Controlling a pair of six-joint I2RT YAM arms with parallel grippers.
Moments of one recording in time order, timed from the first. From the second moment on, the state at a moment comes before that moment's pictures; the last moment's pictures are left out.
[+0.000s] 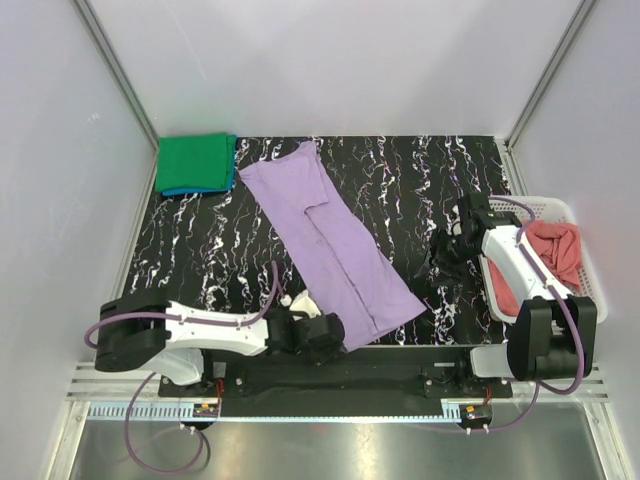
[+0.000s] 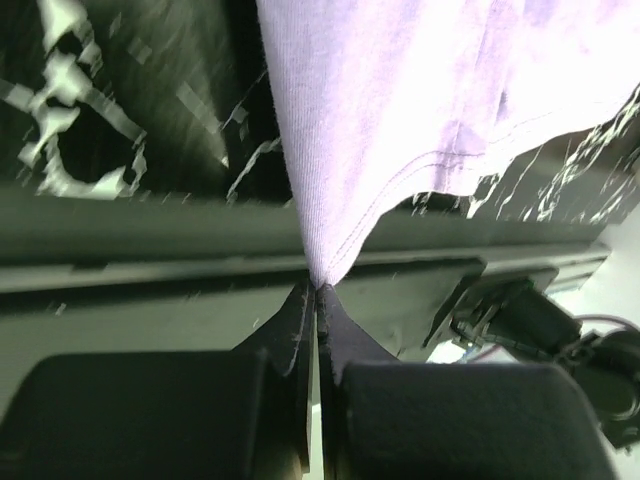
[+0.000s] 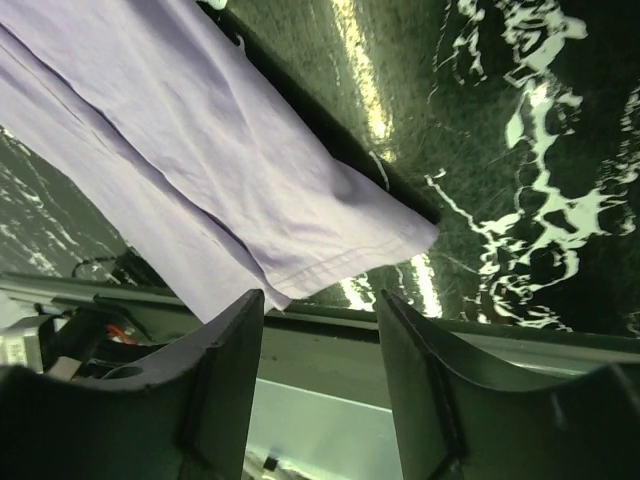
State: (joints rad) left arm -1.38 1.42 0.68 -0.30 -0.24 -1.81; right arm 0.05 1.36 0.99 -0.96 -0.33 0.44
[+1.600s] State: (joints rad) left arm -1.24 1.36 0.54 0.03 0.05 -1.54; right arm 0.10 1.42 0.91 -0.89 -0.39 -0.37
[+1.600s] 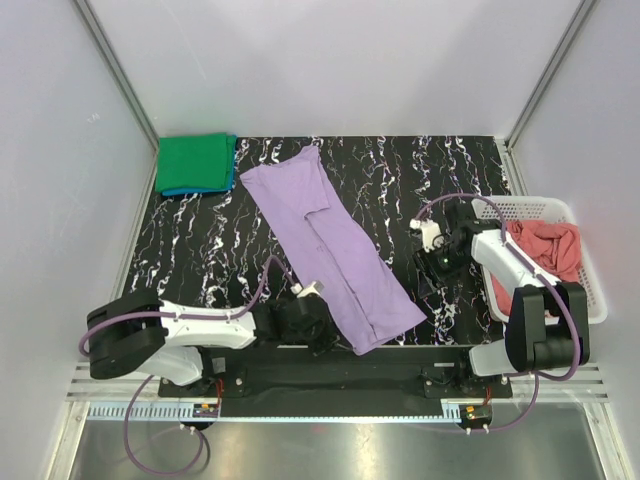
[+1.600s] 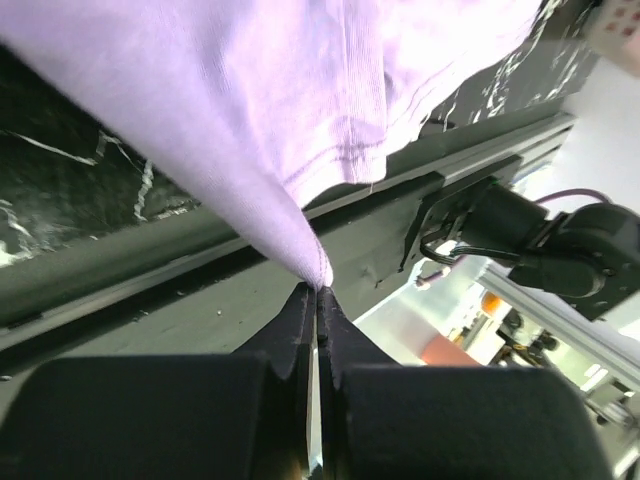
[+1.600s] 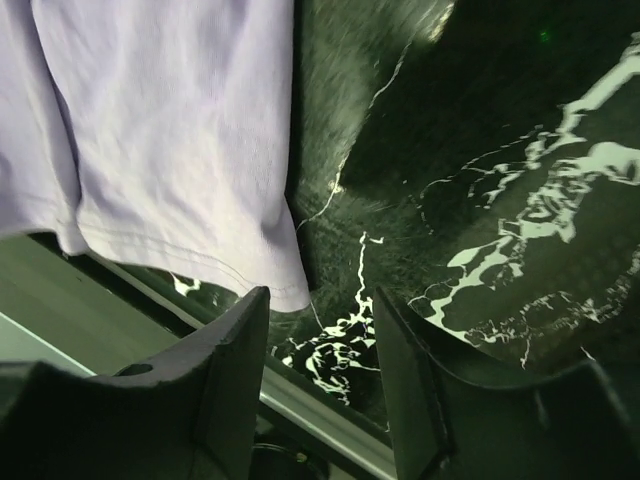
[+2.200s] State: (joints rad) left arm -1.19 1.43 0.52 0.10 0.18 -1.45; right arm 0.17 1.57 0.84 -0.89 -0.48 -0.56
